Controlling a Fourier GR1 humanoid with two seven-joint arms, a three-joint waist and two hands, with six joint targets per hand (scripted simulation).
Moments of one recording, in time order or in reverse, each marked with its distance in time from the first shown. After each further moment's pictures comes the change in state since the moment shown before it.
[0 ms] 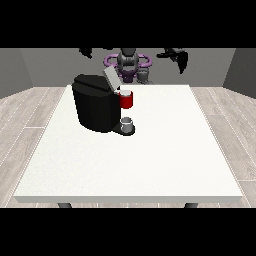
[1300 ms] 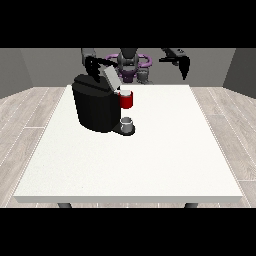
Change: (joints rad) left arm 0.187 0.043 -0.097 -0.375 0.128 0.069 0.084; right arm -0.264 0.017 -0.048 0.278 0.026 0.042 -0.088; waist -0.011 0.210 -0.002
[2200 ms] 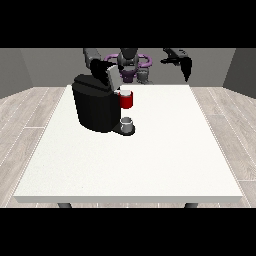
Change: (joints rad) left arm -0.013 0.033 -0.017 -0.026 0.023 0.028 0.012; right arm -0.127 0.010 -0.007 0.100 0.037 -0.003 -0.047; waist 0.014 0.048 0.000
